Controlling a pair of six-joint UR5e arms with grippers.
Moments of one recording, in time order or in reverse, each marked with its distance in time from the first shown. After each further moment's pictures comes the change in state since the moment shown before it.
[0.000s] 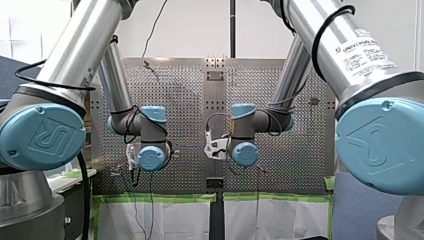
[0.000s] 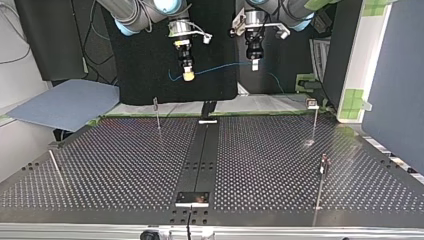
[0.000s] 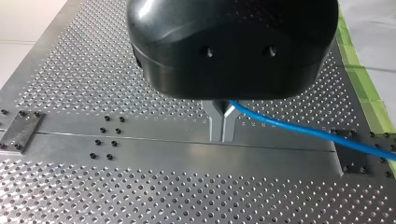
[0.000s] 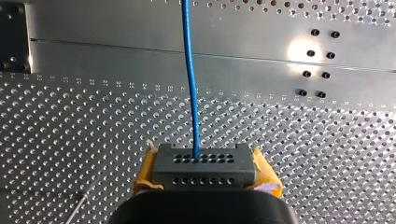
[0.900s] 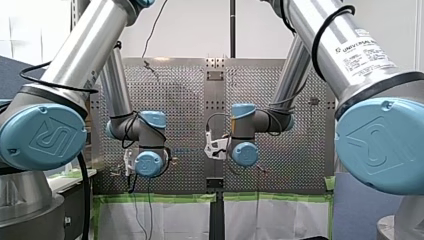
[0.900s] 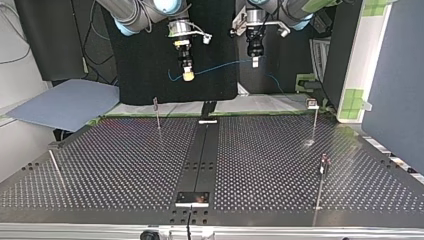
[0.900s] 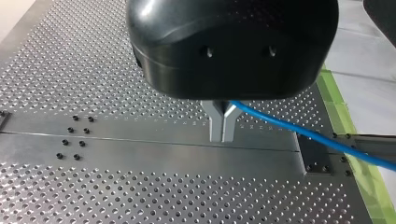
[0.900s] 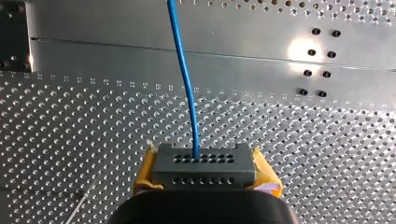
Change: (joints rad) left arm 0.006 -0.052 -0.011 -0.003 0.014 0.006; right arm -0.002 0.000 0.000 0.002 0.000 0.000
